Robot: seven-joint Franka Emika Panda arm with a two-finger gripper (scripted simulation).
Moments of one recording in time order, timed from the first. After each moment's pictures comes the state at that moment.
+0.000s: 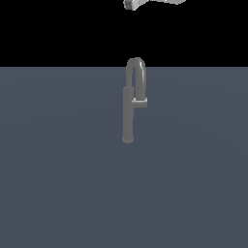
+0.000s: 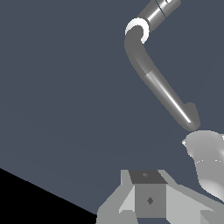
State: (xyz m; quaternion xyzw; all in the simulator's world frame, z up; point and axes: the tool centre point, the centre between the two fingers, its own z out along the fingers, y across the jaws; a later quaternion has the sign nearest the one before) arm -0.031 -0.016 0.417 -0.88 0.26 0.30 0.26
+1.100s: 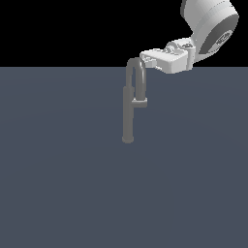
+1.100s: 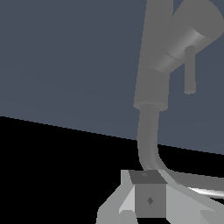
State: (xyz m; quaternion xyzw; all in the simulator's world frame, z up) arm 0.059 -0.057 0.292 -0.67 0.41 0.46 0.41
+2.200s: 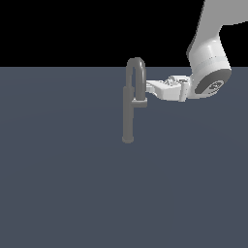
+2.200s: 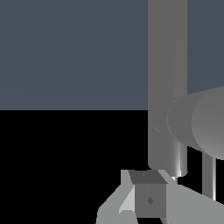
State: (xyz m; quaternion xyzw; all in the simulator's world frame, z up) arm 0.076 -0.064 0.211 -0.53 0.47 0.53 0.47
